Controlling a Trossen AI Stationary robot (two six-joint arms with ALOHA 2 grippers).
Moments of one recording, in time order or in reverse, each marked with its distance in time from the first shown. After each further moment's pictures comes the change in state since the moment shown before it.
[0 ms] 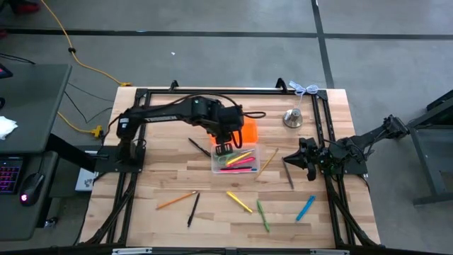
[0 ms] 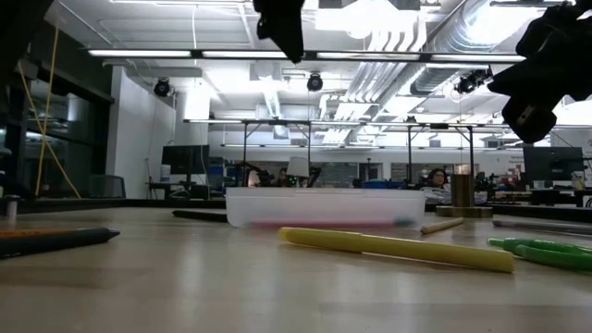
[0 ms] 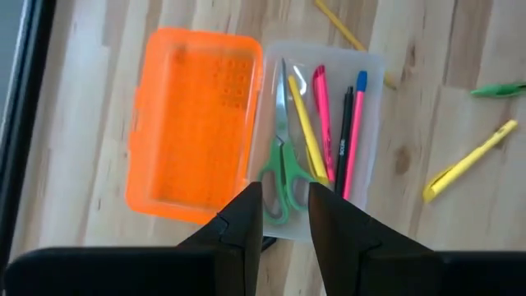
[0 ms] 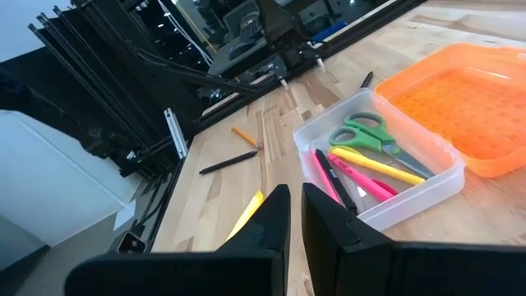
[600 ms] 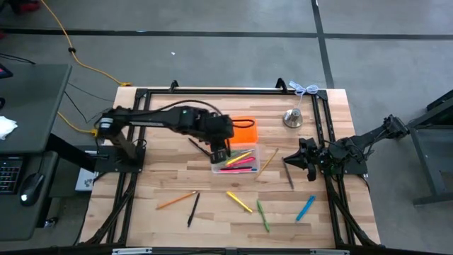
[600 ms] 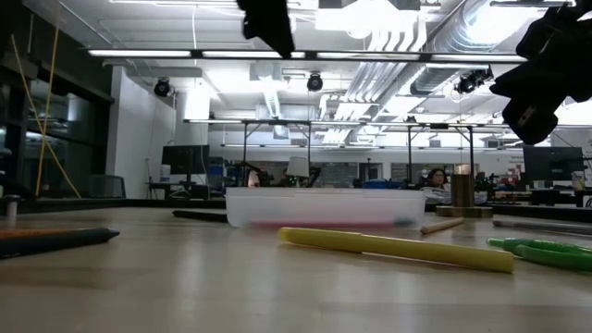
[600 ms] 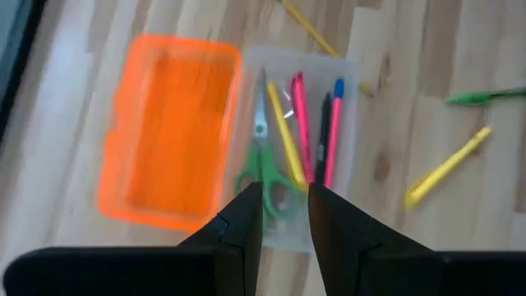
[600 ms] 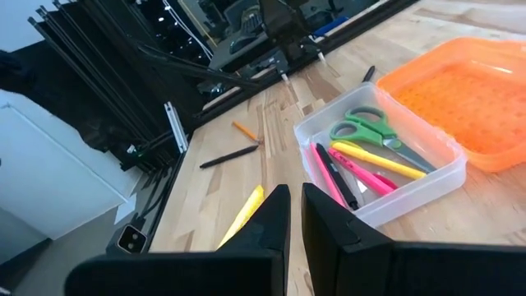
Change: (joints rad) left arm -0.064 -0.191 -0.336 0.253 -0.021 -0.064; right arm 0.000 0.005 0.001 -0.012 -0.009 0.000
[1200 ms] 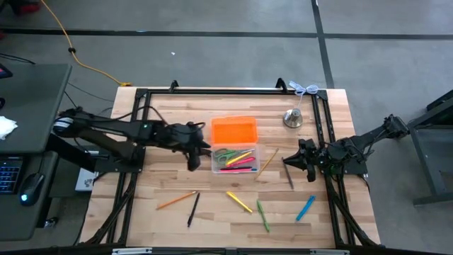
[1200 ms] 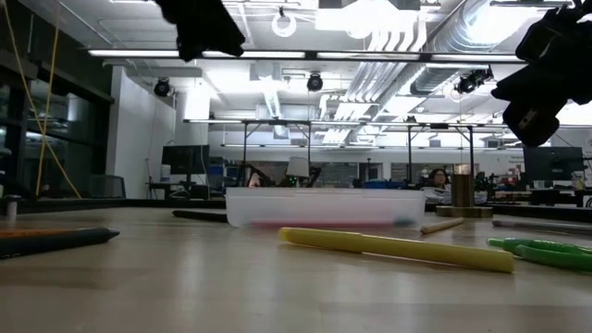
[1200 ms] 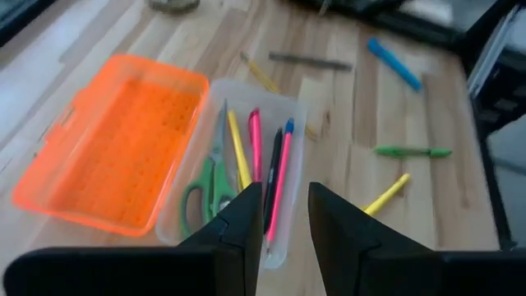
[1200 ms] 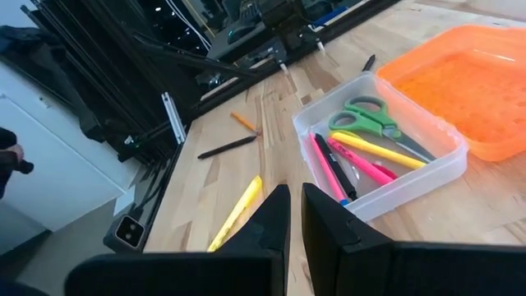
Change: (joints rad) left arm -0.080 -0.544 -0.789 0.665 -0.006 -0.178; right arm 0.000 0.015 0.000 -0.012 -0.015 0.007
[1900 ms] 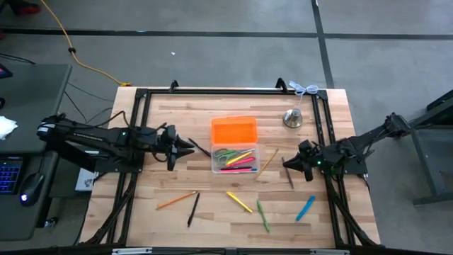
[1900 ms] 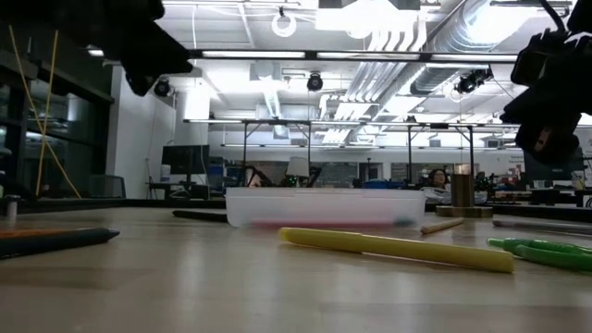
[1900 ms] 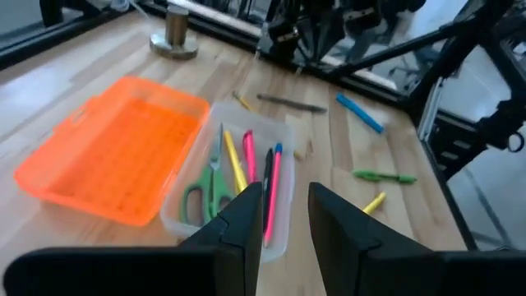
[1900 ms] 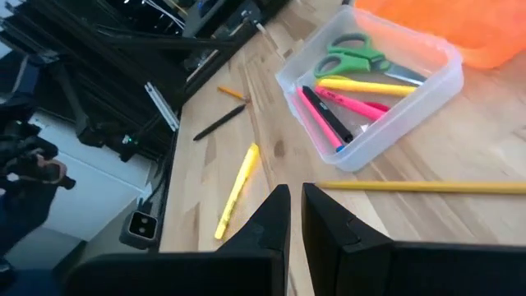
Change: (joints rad) left arm -0.007 -0.468 -0.535 0.373 -0.003 -0.020; right arm 0.000 0.073 -0.001 -0.048 -0.035 0.263
